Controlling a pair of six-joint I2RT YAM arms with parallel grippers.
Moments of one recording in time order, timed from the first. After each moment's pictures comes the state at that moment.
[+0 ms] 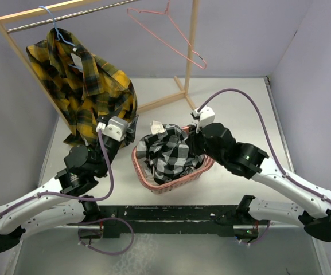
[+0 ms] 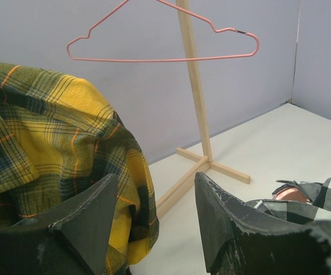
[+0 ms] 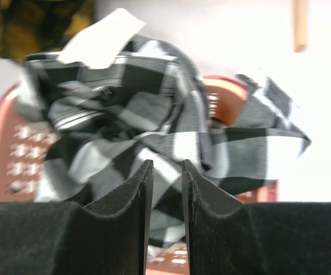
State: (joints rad) left arm -1.03 0.72 0.79 0.27 -0.59 0.40; right arm 0.95 1.02 1.08 -0.59 0.30 0.34
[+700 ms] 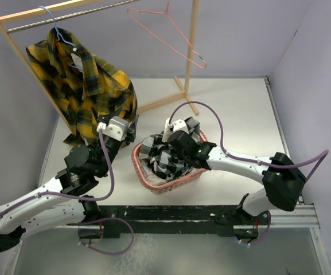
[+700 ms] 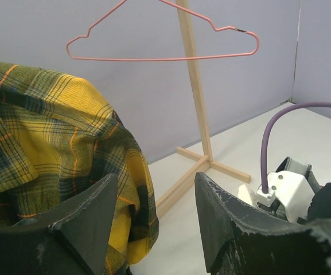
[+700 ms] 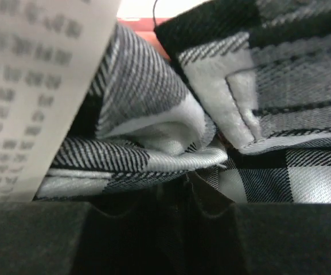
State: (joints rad) left arm -1.03 0.73 0.79 0.27 -0.59 0.40; right arm 0.95 1.47 0.94 -0.38 0.49 0.33
